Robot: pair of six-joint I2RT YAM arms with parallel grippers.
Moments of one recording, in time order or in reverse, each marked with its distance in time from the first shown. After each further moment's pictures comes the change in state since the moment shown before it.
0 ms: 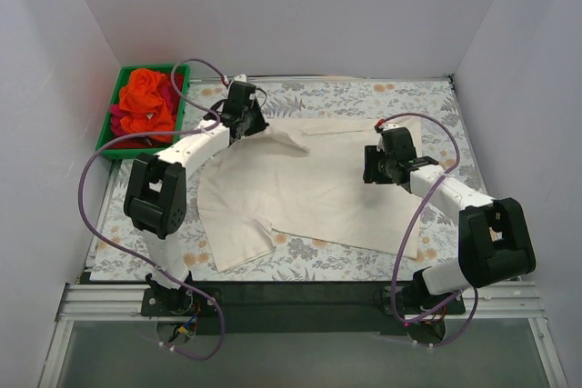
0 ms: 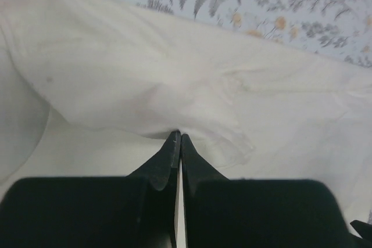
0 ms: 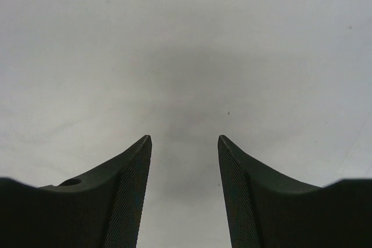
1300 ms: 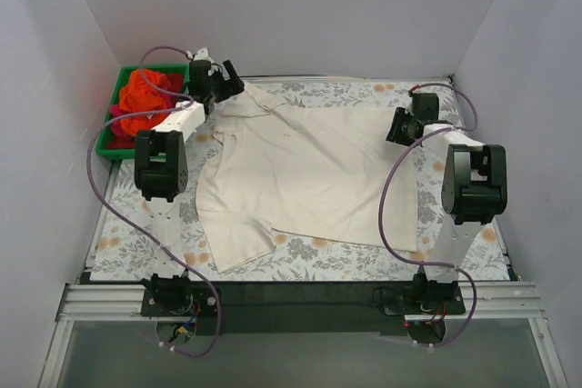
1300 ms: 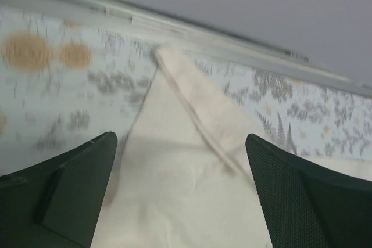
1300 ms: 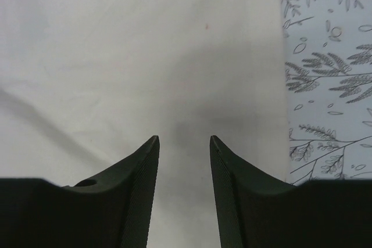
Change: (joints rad) left arm 0.302 0.447 0.465 0.332 0.192 0.176; right arm -0.302 0.483 0.455 0.082 -0.084 0.034
